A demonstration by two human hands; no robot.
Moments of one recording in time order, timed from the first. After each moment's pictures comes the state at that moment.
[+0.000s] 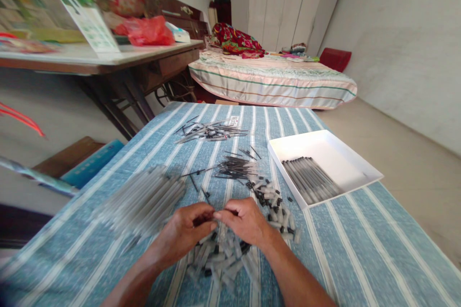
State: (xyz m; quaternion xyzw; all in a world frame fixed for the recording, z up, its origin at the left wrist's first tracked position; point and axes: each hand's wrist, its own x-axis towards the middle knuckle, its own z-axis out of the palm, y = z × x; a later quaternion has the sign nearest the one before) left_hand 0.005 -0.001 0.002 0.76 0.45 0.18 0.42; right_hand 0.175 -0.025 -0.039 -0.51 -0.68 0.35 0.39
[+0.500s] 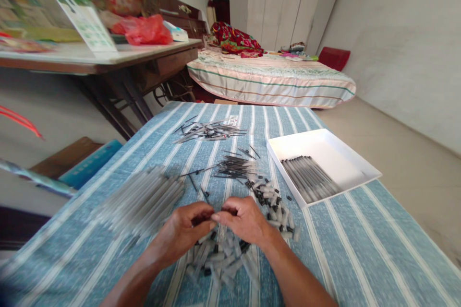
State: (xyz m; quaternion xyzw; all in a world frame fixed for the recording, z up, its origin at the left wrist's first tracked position) left_hand 0.004 0.000 0.002 0.77 0.46 0.18 0.41; right_hand 0.176 -0.025 -0.039 -0.51 -0.68 0.36 0.39
